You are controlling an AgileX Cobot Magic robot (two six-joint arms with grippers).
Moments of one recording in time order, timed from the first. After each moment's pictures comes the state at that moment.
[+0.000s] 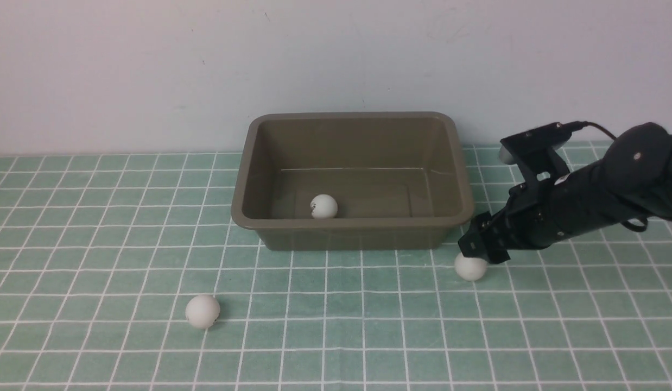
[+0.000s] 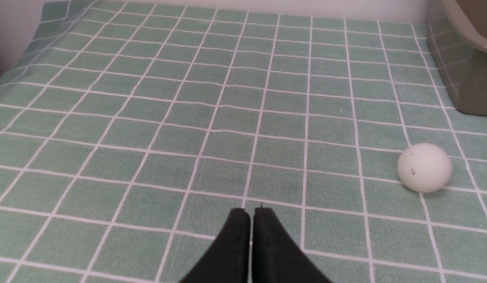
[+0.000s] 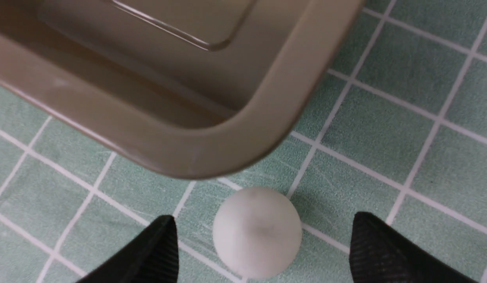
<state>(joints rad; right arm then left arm) 0.23 1.78 -1.06 0.61 0.53 -0.73 0.05 -0.01 0.02 0.13 0.43 -0.24</state>
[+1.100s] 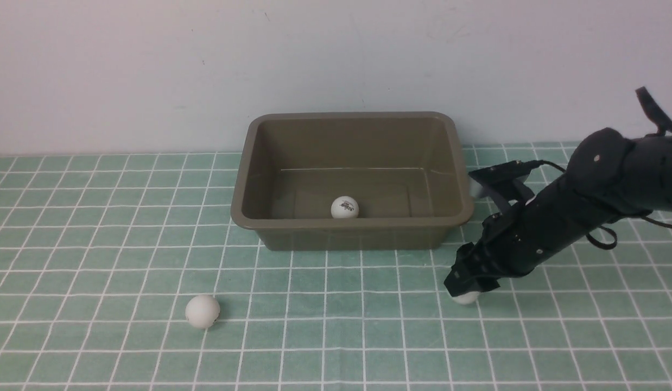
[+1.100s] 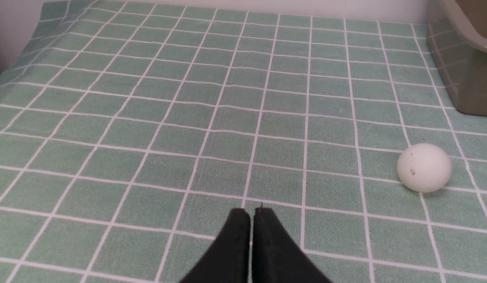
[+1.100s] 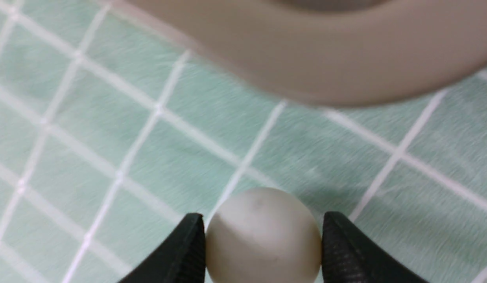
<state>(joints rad) 0.25 1.90 -1.14 0.61 0.75 -0.73 0.05 -0.01 0.02 0.13 0.43 -0.24</state>
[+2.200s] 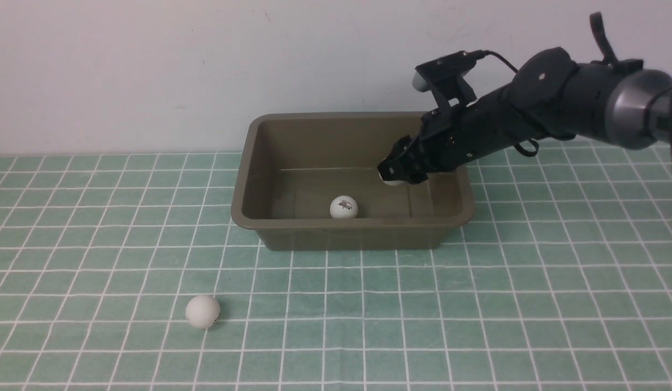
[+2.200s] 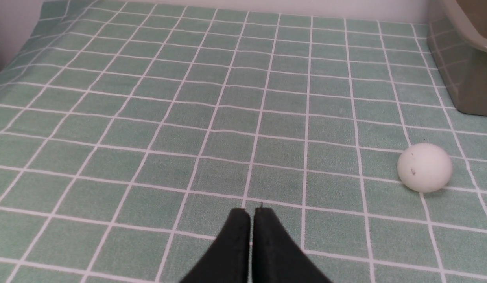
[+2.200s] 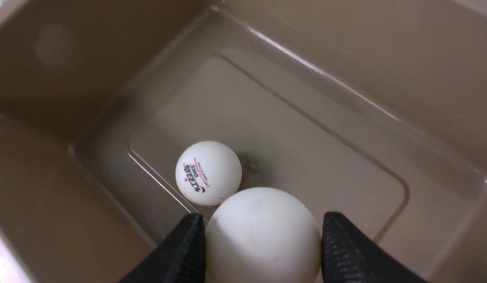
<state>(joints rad) 0.32 2.06 -1.59 0.75 0.68 -0.86 0.05 -0.01 0.02 0.13 0.43 -0.24</state>
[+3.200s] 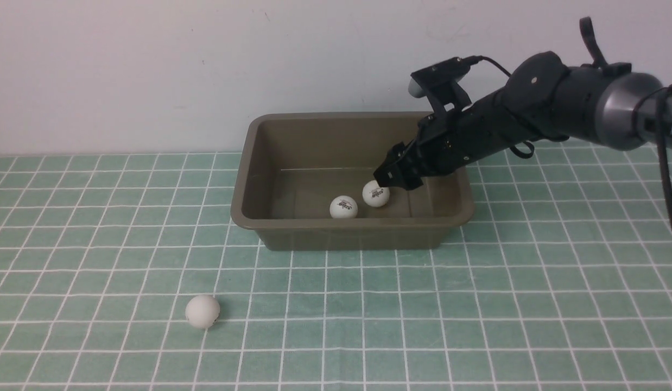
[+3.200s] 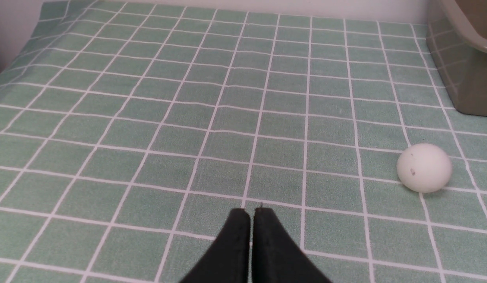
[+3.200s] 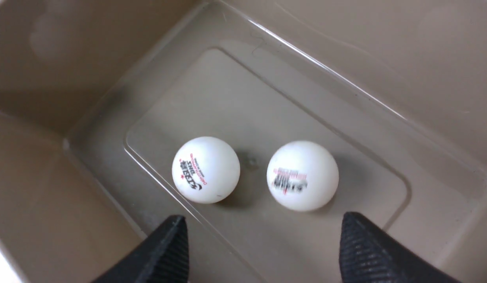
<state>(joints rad) 0.32 2.09 -1.61 0.74 0.70 -0.86 0.05 -0.01 0.02 0.13 0.43 -0.24</state>
